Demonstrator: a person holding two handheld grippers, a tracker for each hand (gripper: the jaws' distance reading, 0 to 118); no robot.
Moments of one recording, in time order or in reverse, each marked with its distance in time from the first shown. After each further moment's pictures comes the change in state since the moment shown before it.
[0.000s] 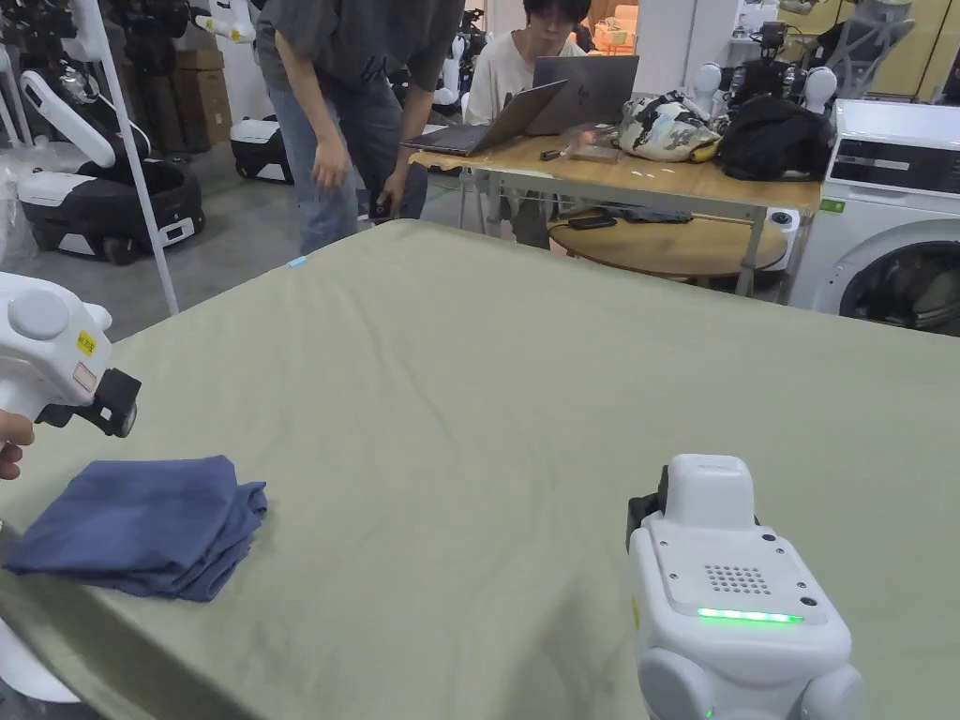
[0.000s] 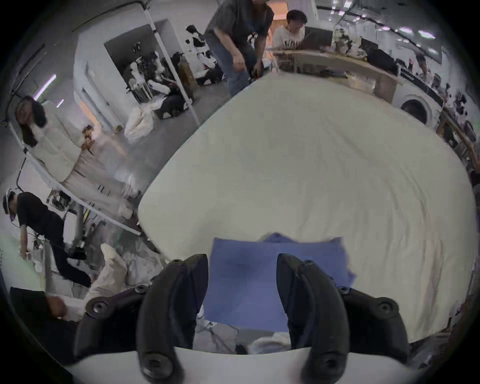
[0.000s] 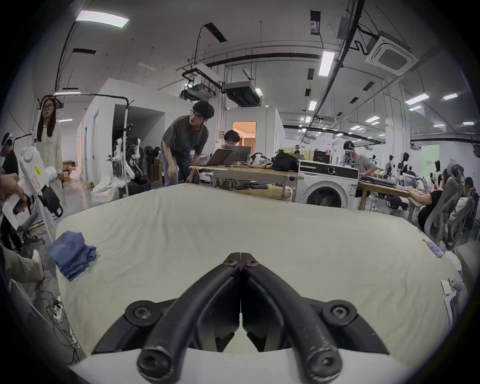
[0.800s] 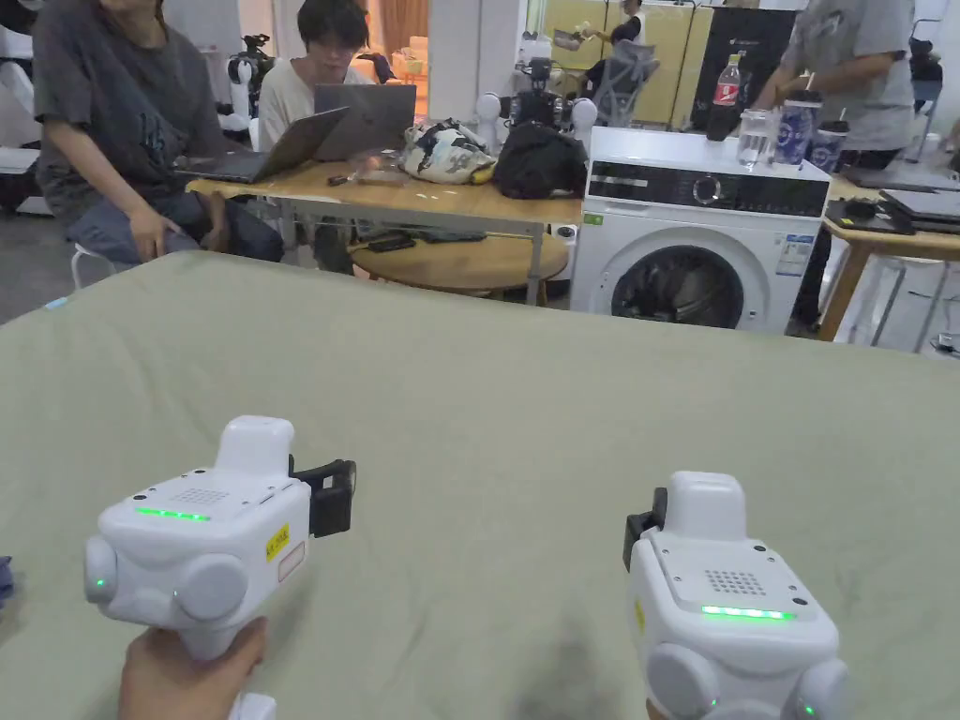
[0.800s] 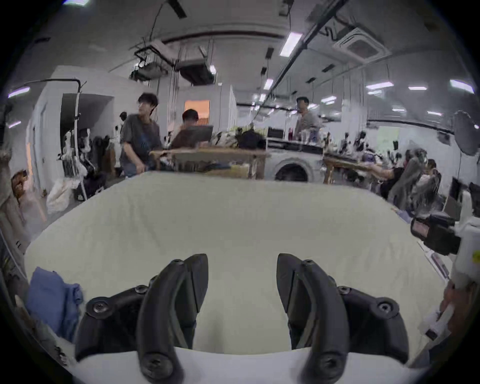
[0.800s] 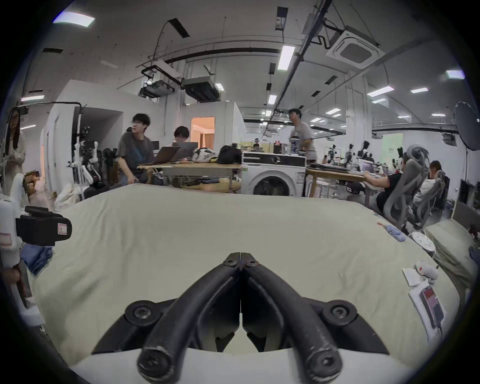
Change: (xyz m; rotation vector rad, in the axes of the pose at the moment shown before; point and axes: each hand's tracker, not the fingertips) left arm 0.353 -0.126 0.072 0.636 -0.526 -0.094; right arm 0.165 -0.016 0.040 -0.029 -0.252 -0.076
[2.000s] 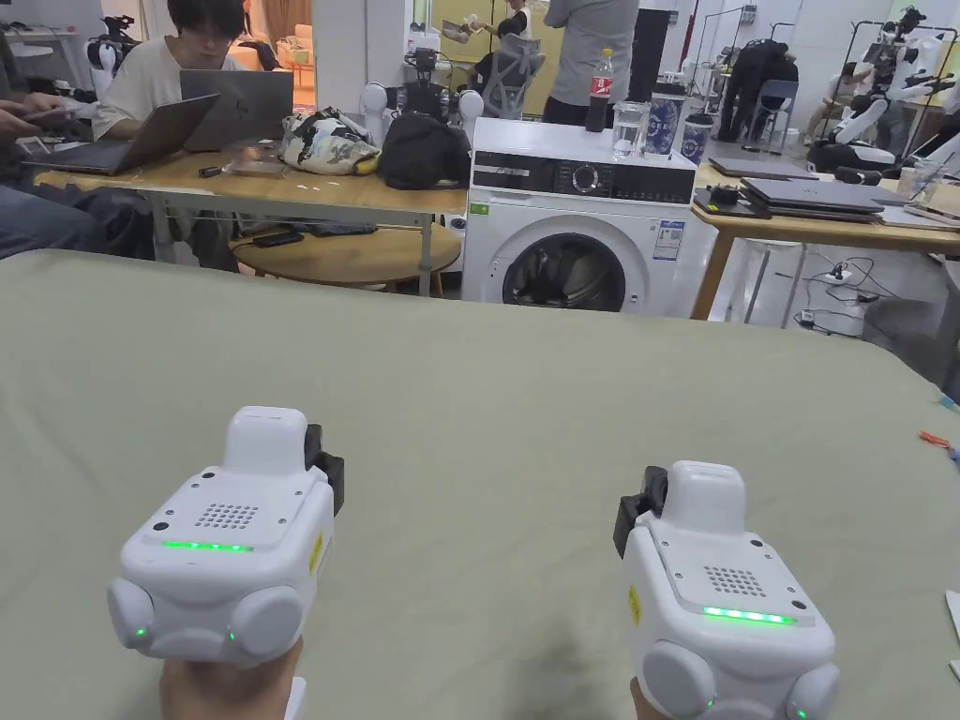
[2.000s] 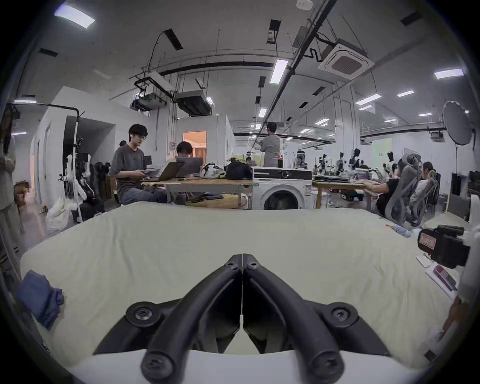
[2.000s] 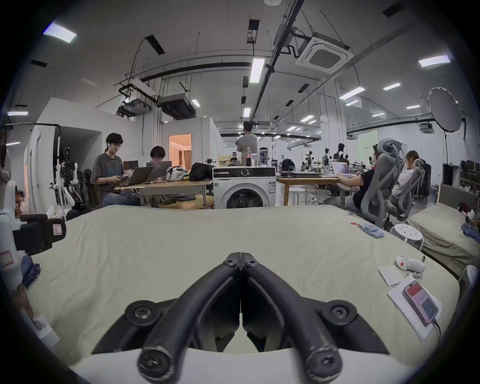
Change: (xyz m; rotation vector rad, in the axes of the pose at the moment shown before) left arm 0.111 -0.005 -0.004 0.190 0.026 -0.063; right arm 0.071 -0.008 0.024 0.096 -0.109 -0.086
